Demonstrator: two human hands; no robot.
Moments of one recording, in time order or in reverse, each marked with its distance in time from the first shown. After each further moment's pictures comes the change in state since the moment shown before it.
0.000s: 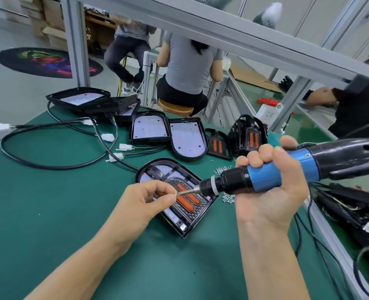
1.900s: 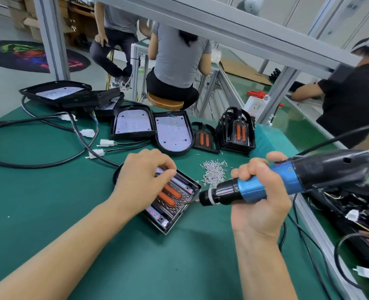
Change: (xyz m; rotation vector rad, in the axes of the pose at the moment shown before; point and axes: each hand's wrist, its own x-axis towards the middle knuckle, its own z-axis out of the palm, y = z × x) left_hand 0.048 0.017 0.025 0.718 0.091 0.404; right_hand 0.000 -0.005 -0.053 -0.235 0.045 -0.123
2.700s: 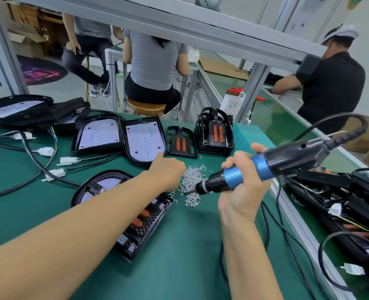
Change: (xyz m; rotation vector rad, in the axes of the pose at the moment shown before) left_hand 0.108 0.007 0.119 0.833 -0.606 0.175; right_hand 0.065 0.018 -0.034 -0.099 0.218 -0.134
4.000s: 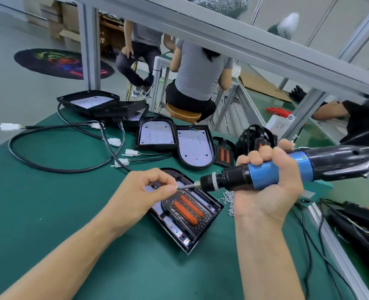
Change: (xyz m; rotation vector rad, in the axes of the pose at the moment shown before) left_hand -0.187 -0.077 0.008 -1.438 0.501 -0.183; right_hand -0.060 -0.017 0.084 0.379 -0.211 0.327
